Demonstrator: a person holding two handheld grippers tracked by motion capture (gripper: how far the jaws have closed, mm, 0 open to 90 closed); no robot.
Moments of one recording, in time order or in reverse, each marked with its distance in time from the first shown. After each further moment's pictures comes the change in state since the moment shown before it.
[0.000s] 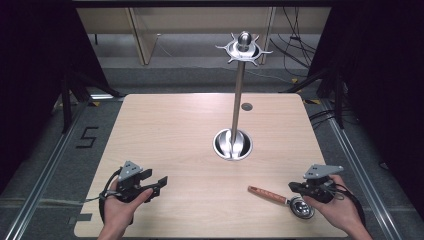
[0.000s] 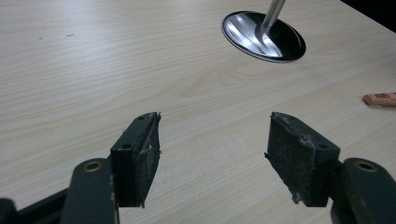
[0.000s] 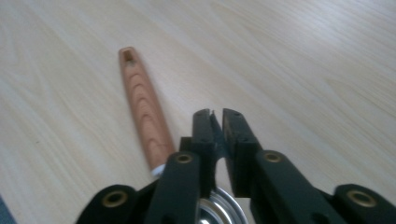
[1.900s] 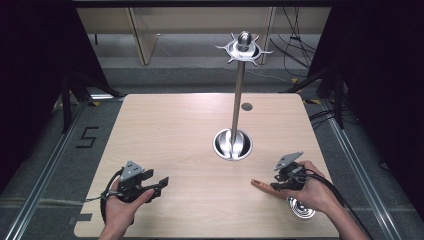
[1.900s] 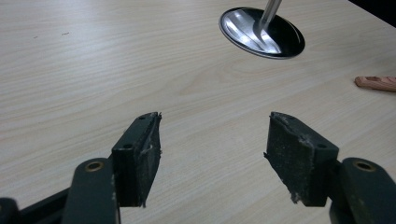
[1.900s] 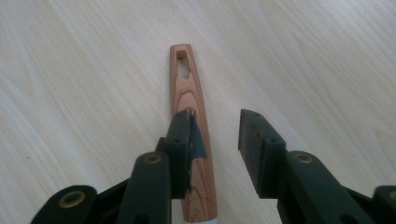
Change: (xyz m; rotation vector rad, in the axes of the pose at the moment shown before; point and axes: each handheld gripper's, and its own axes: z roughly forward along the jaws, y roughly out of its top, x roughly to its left) left arm -0.001 0.000 0.002 0.015 -0.008 0.016; right arm 0.015 0.056 0.040 0.249 0.020 -0.124
